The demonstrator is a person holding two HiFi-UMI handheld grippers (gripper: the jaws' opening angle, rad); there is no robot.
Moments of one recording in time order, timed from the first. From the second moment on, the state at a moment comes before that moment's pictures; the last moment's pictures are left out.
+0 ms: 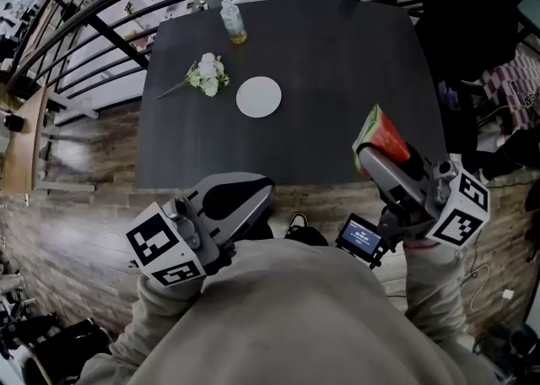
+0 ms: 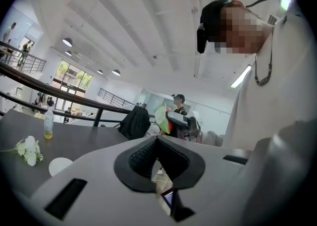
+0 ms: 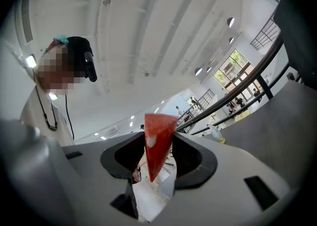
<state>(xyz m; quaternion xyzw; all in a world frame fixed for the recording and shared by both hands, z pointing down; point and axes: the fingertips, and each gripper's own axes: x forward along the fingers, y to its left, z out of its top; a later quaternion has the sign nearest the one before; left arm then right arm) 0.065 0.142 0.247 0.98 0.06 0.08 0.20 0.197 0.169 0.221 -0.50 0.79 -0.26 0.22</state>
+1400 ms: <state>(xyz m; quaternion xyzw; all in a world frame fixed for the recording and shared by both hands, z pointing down) 0.114 0.027 0.235 0.96 0.18 0.06 0.19 0.222 0.089 0.192 -0.60 0.74 -0.22 0.21</state>
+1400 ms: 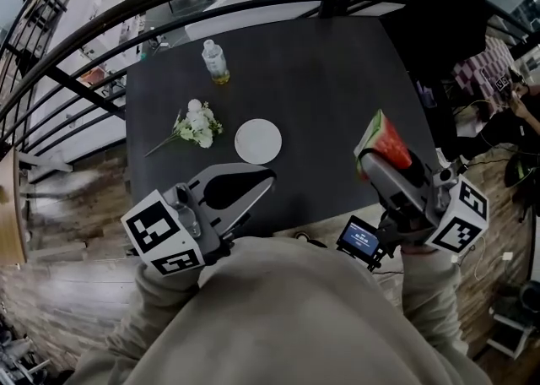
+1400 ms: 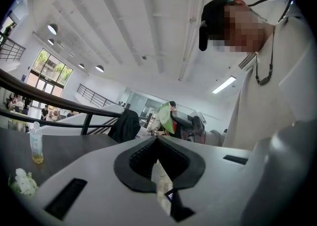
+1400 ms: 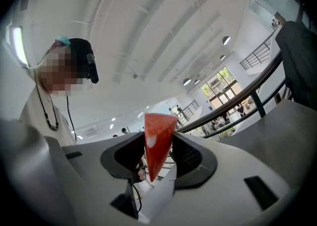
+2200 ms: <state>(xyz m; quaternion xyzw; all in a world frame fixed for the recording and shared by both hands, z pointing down) 0.021 -0.087 0.268 0.96 0.15 0.06 0.22 0.142 -0.046 0.202 -0.58 0.76 -0.27 0.14</state>
